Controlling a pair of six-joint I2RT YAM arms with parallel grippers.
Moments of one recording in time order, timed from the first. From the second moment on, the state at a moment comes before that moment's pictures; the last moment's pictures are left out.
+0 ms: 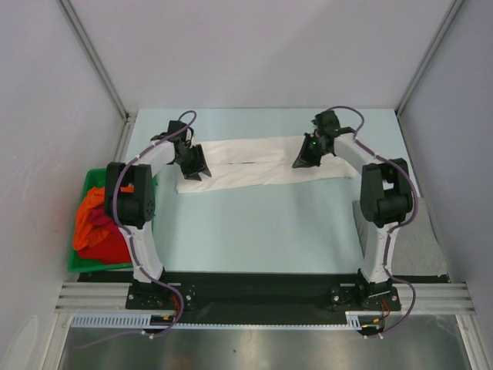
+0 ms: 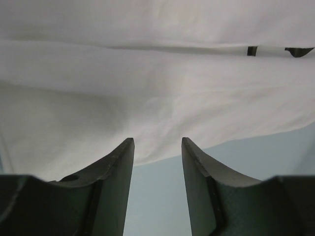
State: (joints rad) left arm -0.11 1.97 1.42 -0.62 0.26 -0.40; right arm 0.17 1.98 1.55 -0.57 -0.35 0.54
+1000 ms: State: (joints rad) left arm -0.05 2.24 1.77 -0.67 0.34 -0.42; right arm 0.28 2.49 2.12 -0.59 -0.36 0.58
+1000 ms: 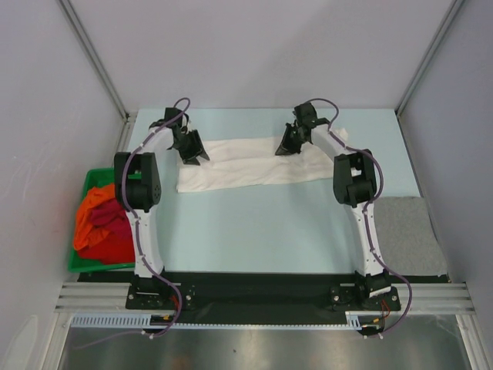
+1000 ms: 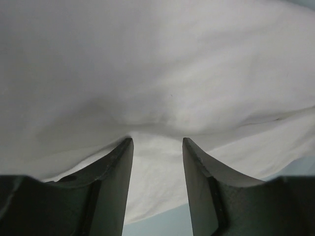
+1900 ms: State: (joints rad) left arm -0.04 1.81 1.41 -0.70 0.08 -0.40; right arm -0.15 1.83 1.47 -0.56 -0.41 0.59
